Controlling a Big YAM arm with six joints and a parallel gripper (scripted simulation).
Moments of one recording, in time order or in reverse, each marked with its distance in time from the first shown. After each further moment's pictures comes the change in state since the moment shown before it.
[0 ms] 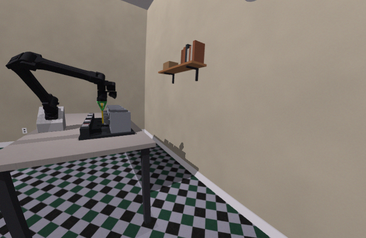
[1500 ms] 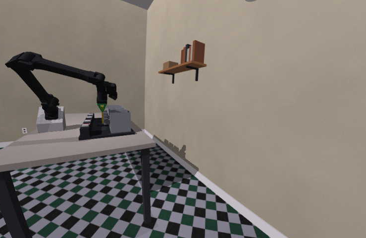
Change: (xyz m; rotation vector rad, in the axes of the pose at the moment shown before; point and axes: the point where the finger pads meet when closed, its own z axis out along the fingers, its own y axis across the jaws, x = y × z) arm 0.000 -0.023 0.003 -0.236 -0.008 0.002
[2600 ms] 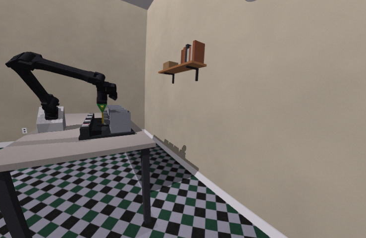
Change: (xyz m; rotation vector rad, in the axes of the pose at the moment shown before) arm 0.000 -0.002 0.000 -0.025 0.001 0.001
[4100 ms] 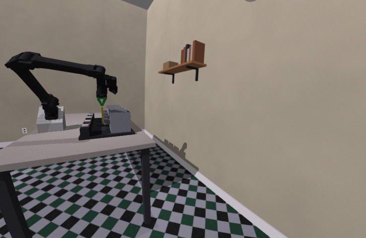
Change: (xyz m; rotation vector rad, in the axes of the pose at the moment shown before) arm 0.000 0.001 -0.049 -0.007 0.007 -0.016
